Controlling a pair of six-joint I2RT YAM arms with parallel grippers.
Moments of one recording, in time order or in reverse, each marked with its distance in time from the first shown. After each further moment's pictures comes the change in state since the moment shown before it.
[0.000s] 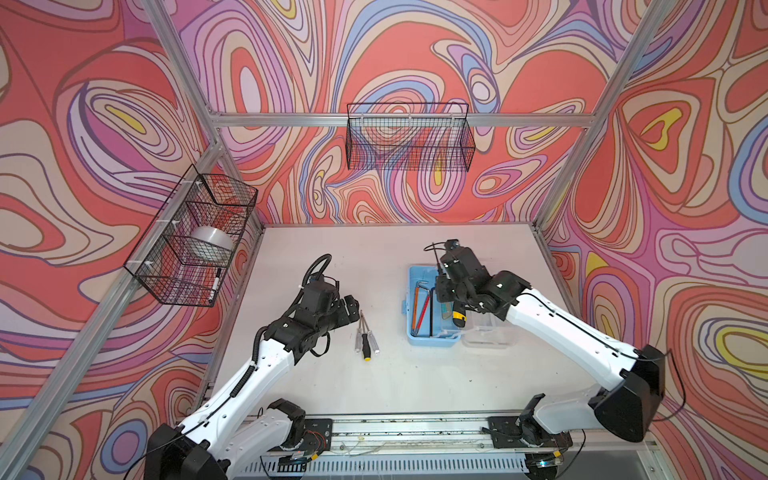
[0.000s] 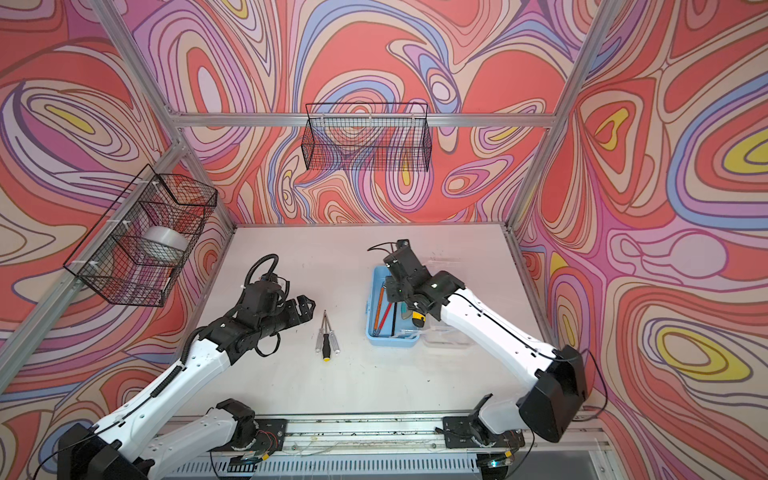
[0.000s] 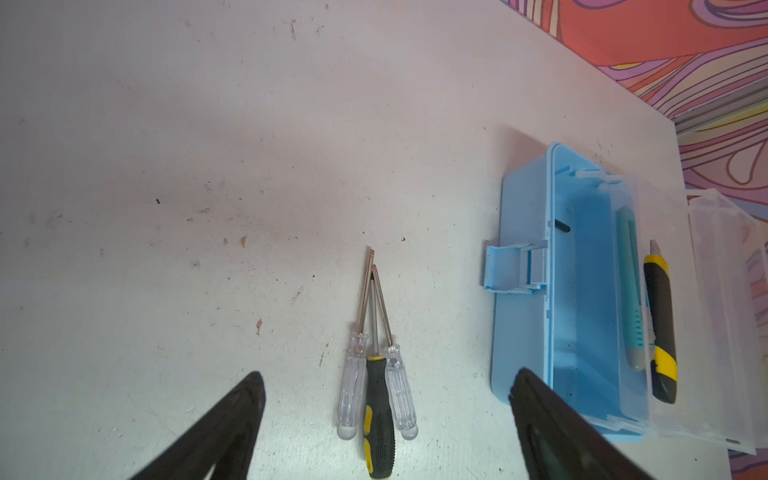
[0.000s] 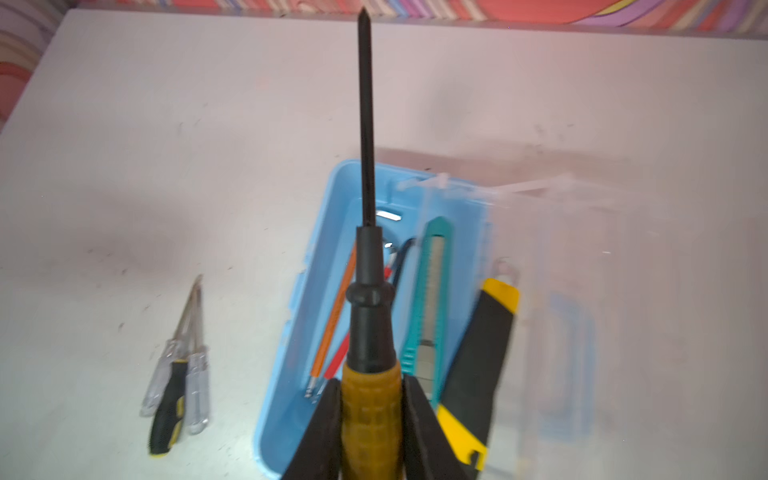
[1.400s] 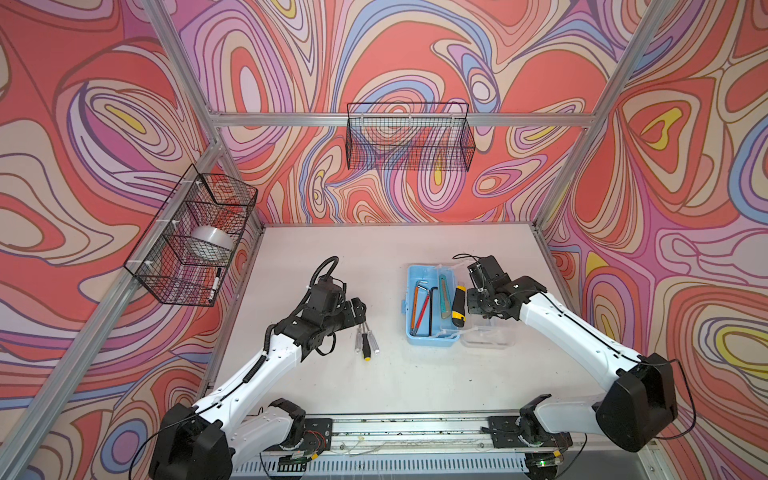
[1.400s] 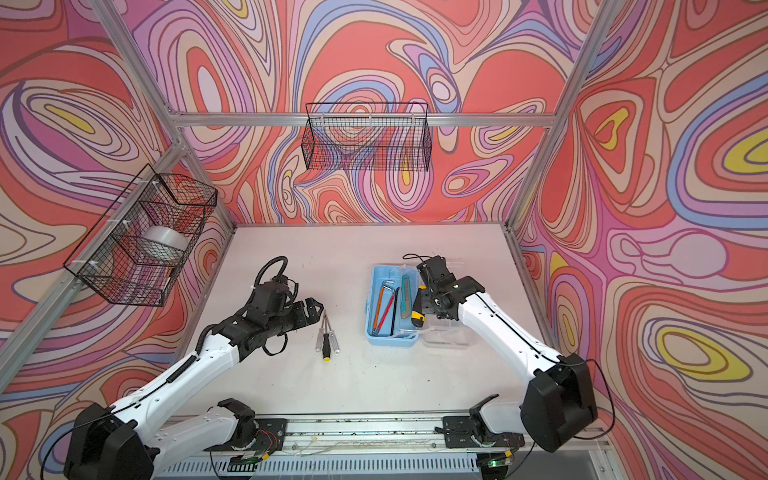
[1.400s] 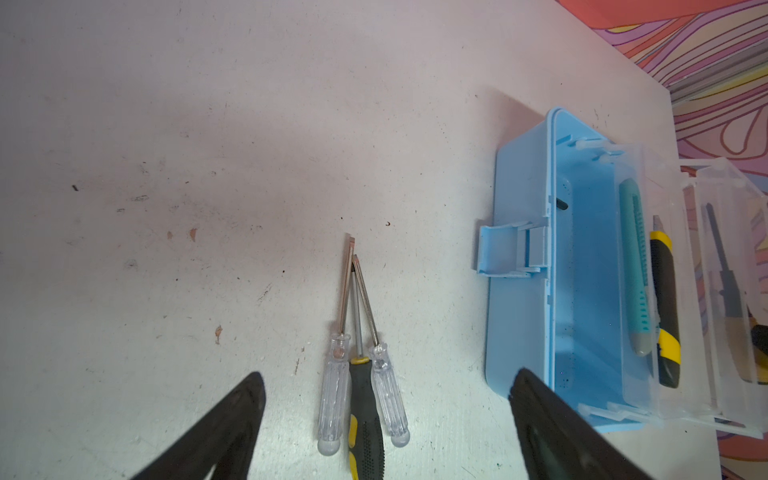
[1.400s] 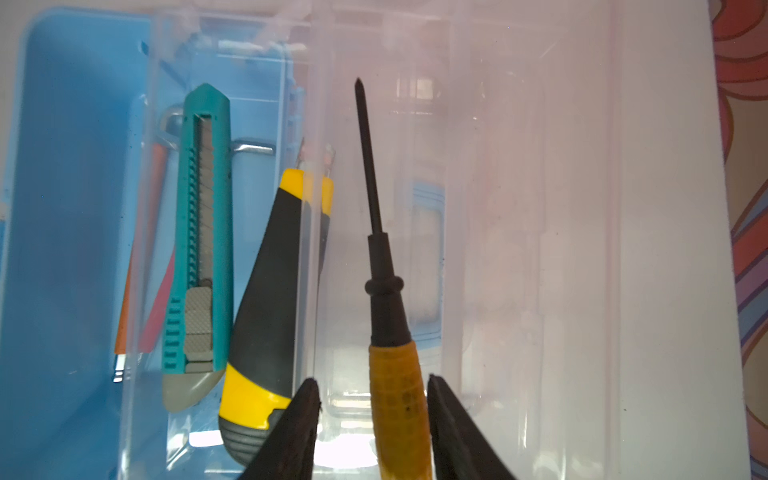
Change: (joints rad) left arm -0.014 0.058 -0.048 0.097 0.056 0.011; right arm -0.193 -0.018 -0.154 -0.095 -0.032 -0.016
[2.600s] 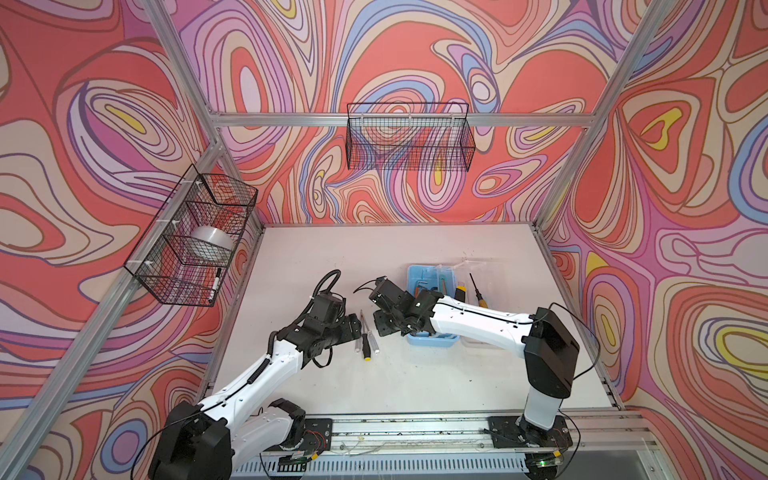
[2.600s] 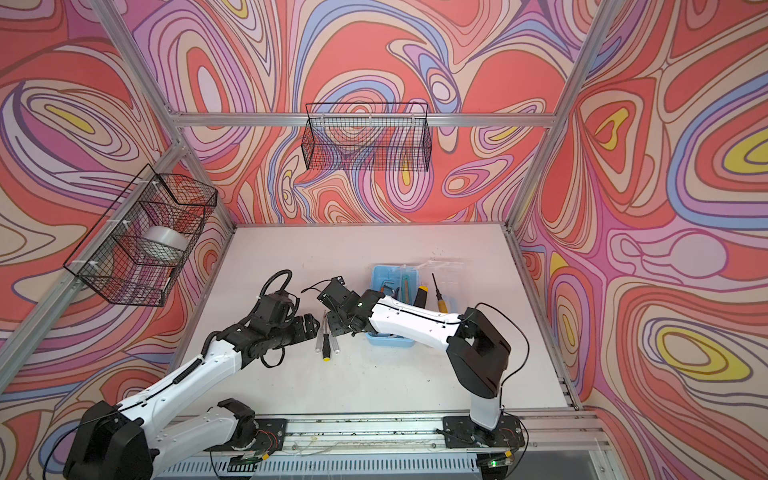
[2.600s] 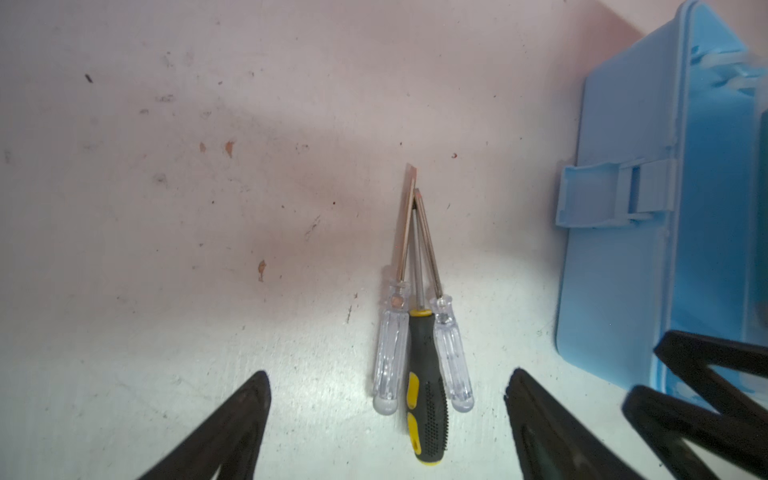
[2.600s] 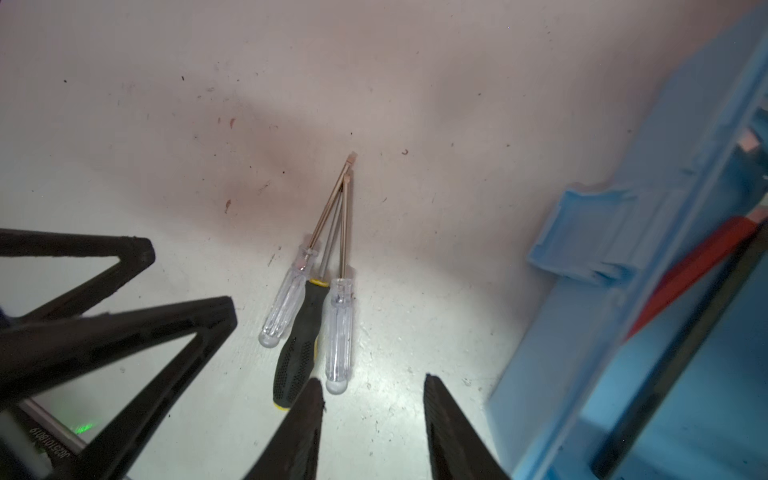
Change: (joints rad) left arm 0.000 -0.017 -0.122 -0.053 -0.003 -0.002; right arm 0.551 0.519 0.311 0.250 -0.166 0.169
